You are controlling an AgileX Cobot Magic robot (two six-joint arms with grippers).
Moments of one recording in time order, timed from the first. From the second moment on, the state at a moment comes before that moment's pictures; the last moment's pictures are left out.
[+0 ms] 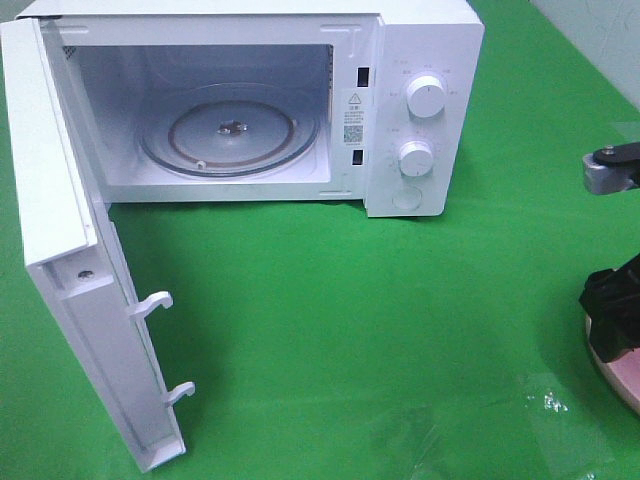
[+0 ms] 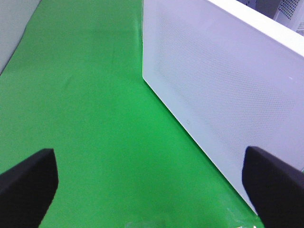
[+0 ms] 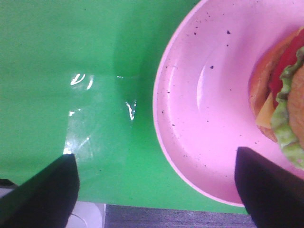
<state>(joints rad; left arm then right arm) 0.06 -0.01 -0.51 -0.17 1.04 0.12 0.23 1.34 -0.70 -0.17 0.84 0.13</state>
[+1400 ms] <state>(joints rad) 0.06 -0.01 -0.51 -0.17 1.04 0.12 0.11 1.70 -0.65 -0.16 0.43 0.16</state>
